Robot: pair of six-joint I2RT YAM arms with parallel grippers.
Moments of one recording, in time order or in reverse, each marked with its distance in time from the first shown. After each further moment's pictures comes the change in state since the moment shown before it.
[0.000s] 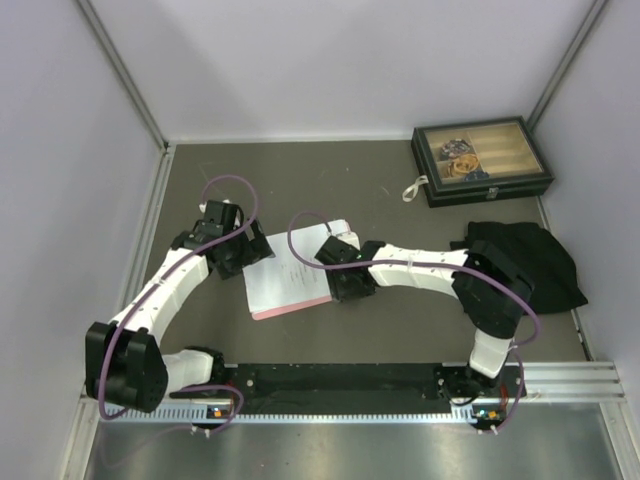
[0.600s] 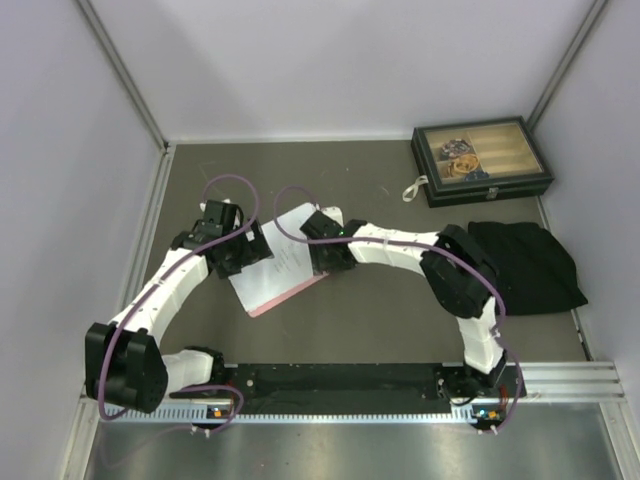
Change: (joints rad) left arm 0.000 -0.003 0.002 -0.005 -0.016 0.043; right arm -0.060 0.195 0.204 0.055 0.029 -0.030
